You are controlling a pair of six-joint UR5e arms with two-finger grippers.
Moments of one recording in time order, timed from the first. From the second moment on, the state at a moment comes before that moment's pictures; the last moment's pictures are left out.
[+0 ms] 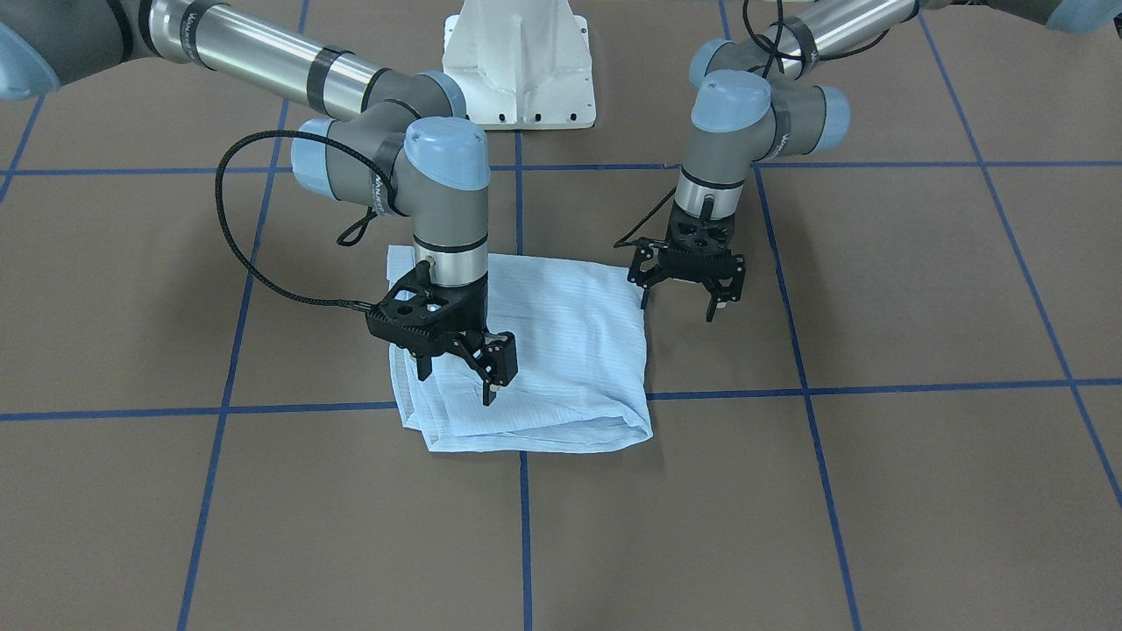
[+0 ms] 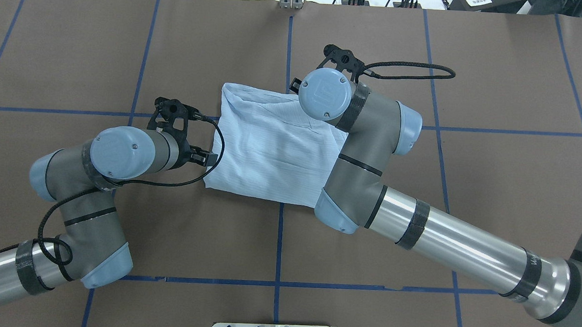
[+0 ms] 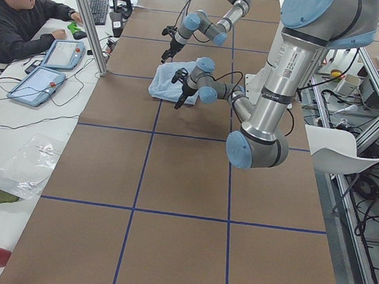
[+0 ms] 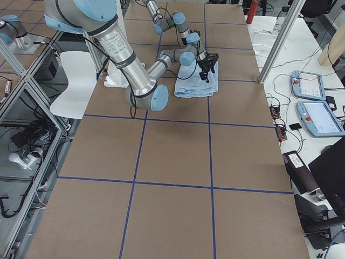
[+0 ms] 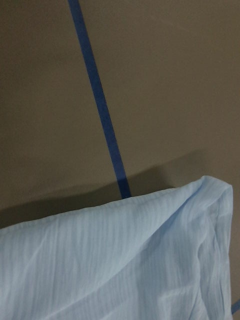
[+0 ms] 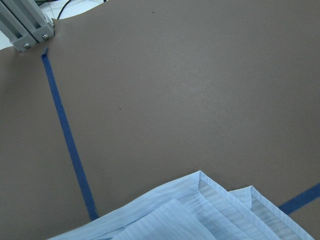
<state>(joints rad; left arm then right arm) -0.52 -1.97 -1.70 -1.99 -1.55 -0.95 0.58 -0.76 1.39 -1.37 1.47 1.67</state>
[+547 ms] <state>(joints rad) -0.48 -1.94 -1.71 -1.99 -1.54 -0.96 0.58 -0.77 1.39 -1.37 1.47 1.67</state>
